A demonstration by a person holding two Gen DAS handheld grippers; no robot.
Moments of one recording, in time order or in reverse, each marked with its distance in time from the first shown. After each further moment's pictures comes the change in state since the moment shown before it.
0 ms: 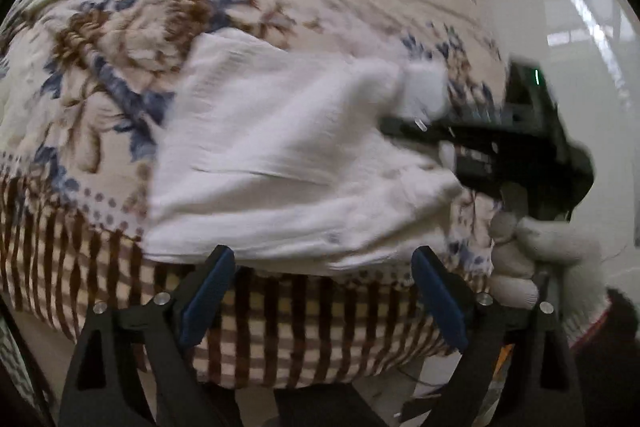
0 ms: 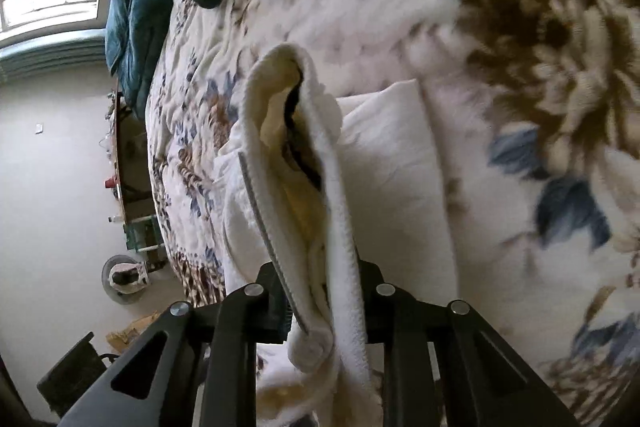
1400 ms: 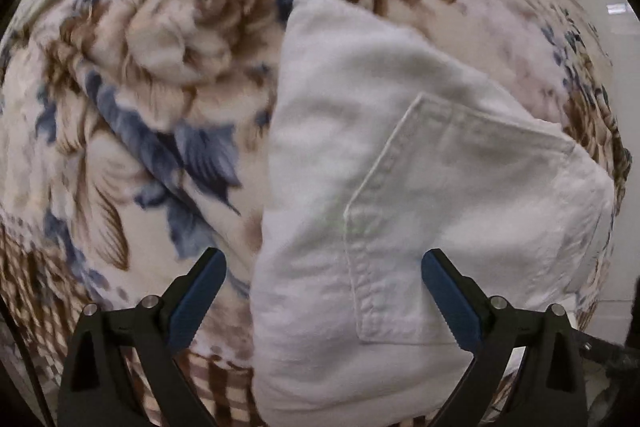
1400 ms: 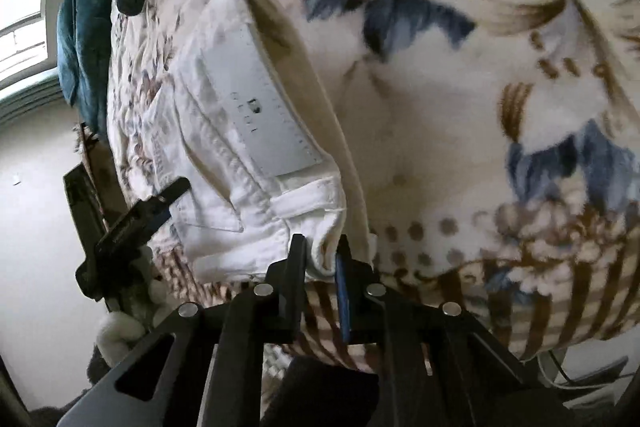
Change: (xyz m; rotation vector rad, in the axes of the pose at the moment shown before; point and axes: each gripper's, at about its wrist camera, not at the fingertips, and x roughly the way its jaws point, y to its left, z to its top) left arm 0.120 0.063 0.079 0.023 0.154 0.236; right arm -0.048 -0.078 -0.106 0.188 0.040 -0.087
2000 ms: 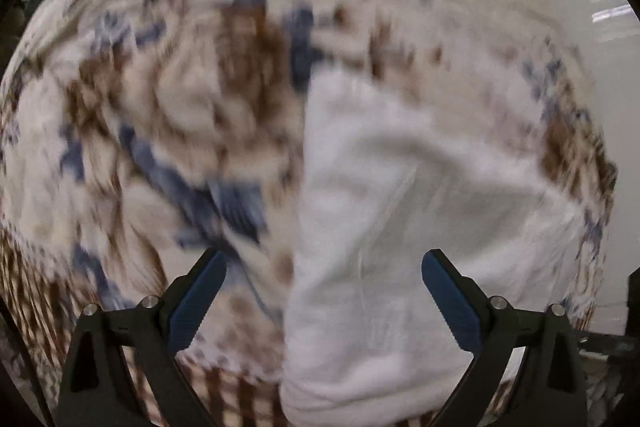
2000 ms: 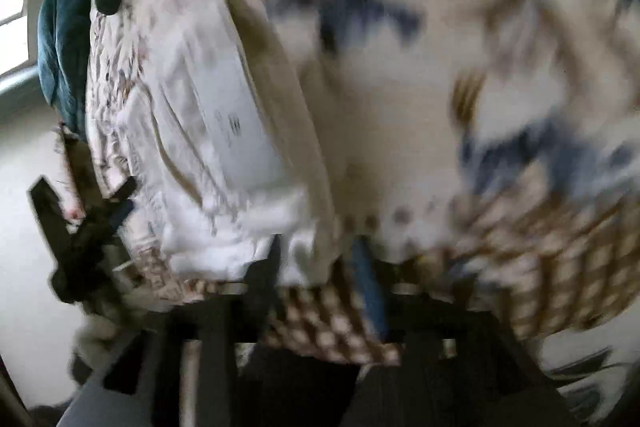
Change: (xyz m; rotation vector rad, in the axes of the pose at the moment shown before) left arm -0.050 0.019 0.015 0.040 -0.165 -0.028; right arm -0.013 0.000 -0.002 -0.003 0.009 -0.105
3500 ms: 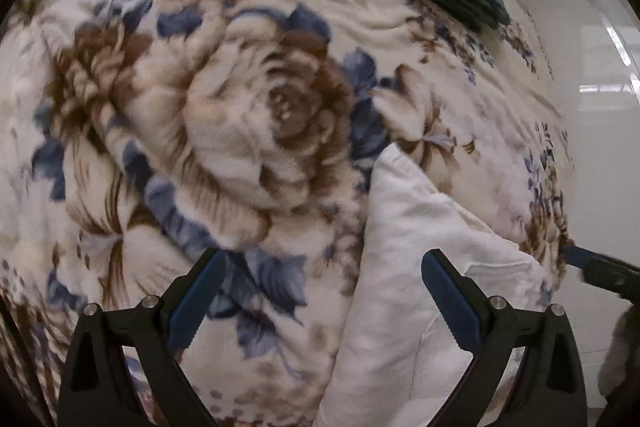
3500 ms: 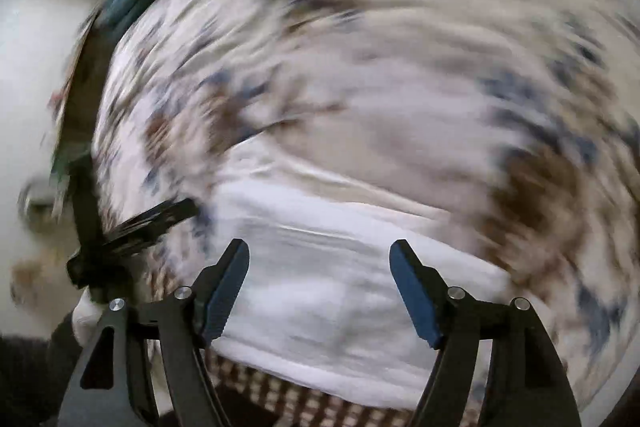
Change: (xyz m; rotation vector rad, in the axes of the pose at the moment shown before) left arm 0.011 0.078 0.028 -0.214 0.031 -0.199; right arm -0.003 0.227 0.110 -0.565 -0.028 -0.161
